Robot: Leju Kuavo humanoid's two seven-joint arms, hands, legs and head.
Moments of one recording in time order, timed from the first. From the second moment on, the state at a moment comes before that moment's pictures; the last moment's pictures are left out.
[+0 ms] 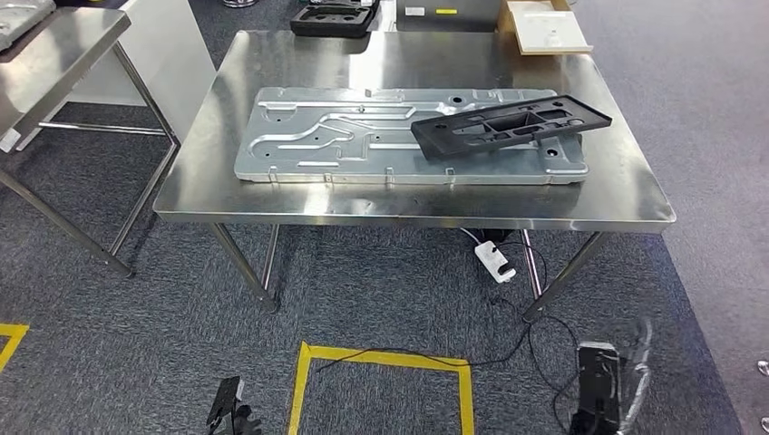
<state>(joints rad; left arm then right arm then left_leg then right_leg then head) -0.08 0.03 -0.48 -0.21 0.81 0.41 -0.26 0.19 -0.02 -0.01 -1.21 0.01 -0.65 -0.55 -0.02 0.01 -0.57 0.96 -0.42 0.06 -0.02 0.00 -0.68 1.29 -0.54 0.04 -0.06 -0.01</state>
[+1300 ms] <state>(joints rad) -0.08 0.02 -0.61 -0.21 0.62 0.48 -0.12 -0.07 0.09 0.18 -0.24 0.27 -0.12 0.13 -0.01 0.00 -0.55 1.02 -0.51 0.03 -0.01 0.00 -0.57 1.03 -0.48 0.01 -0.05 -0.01</state>
